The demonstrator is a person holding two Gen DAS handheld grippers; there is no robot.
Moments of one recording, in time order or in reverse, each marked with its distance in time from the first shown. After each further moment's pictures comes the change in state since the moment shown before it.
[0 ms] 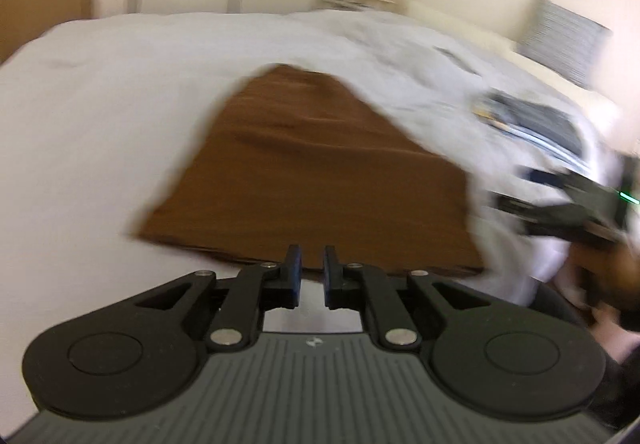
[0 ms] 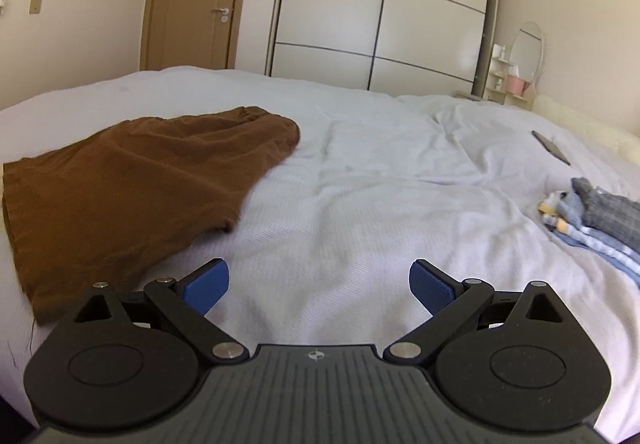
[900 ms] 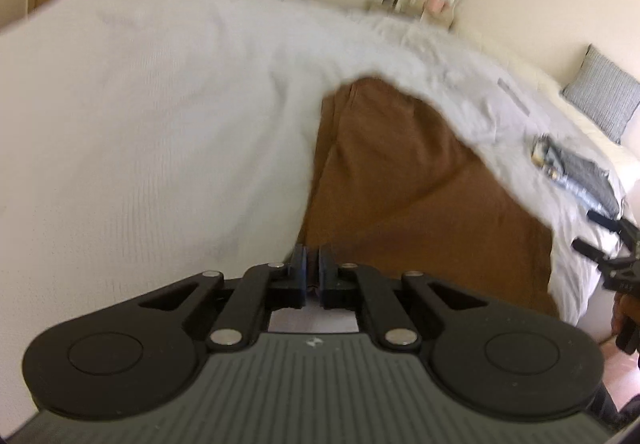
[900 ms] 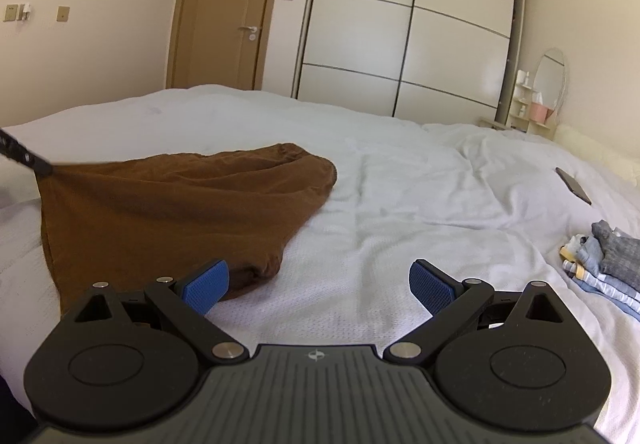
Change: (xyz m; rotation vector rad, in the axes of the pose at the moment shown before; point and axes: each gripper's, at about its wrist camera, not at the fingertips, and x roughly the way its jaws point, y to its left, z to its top) left arm 0.041 0.101 0.019 -0.150 0.067 -0.033; right arm -0.016 0.027 0.037 -0.040 -0.060 0.081
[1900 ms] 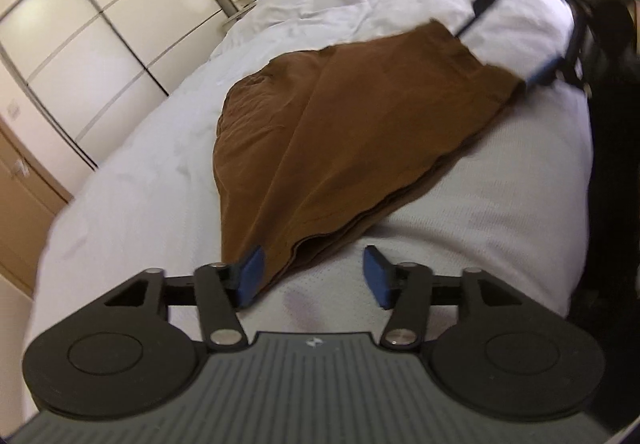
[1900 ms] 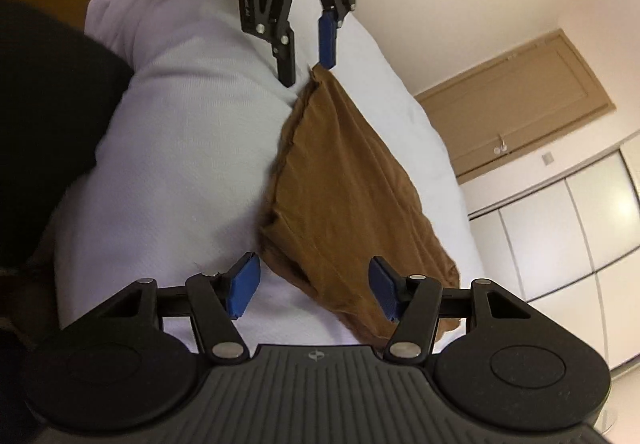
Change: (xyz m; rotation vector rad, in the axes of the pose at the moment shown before) left arm -0.003 -0.115 -0.080 1.002 -0.070 0.182; right arm -0.015 0.109 -0.052 -1.151 -0.128 0.299
